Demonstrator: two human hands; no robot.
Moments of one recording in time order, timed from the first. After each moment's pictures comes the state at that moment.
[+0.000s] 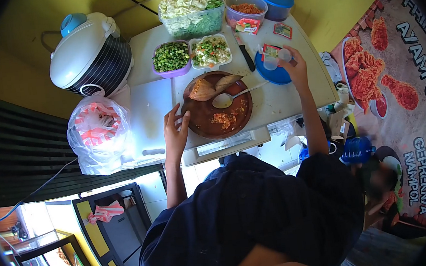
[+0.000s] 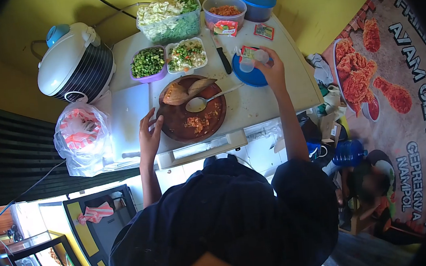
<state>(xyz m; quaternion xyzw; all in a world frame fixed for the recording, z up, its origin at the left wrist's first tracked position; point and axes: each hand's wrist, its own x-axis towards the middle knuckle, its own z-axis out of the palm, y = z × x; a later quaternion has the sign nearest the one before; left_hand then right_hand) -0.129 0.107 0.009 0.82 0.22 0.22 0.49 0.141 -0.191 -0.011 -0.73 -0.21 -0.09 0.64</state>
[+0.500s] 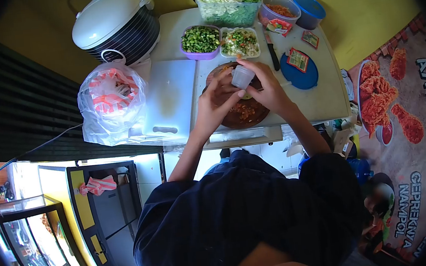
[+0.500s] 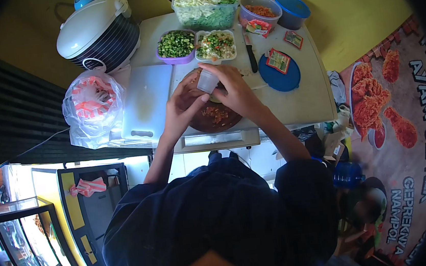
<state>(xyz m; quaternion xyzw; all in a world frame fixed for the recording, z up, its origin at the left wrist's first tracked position) -0.104 0.065 0.063 0.66 0.02 0.20 0.72 0.012 -0.072 0.082 -0.69 -0.55 -0.09 0.47</state>
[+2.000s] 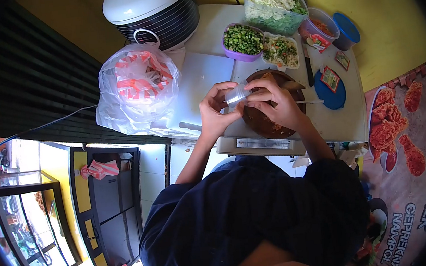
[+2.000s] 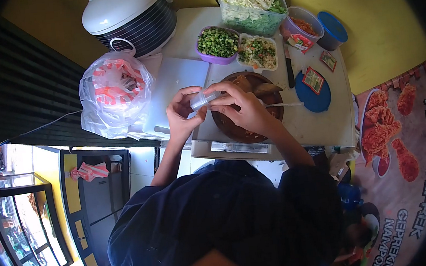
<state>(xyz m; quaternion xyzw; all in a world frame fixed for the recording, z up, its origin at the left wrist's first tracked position) -0.142 0.127 0.050 0.62 0.07 0.31 0.72 -0.023 -0.012 0.095 -0.60 -0.56 0.20 0.54</state>
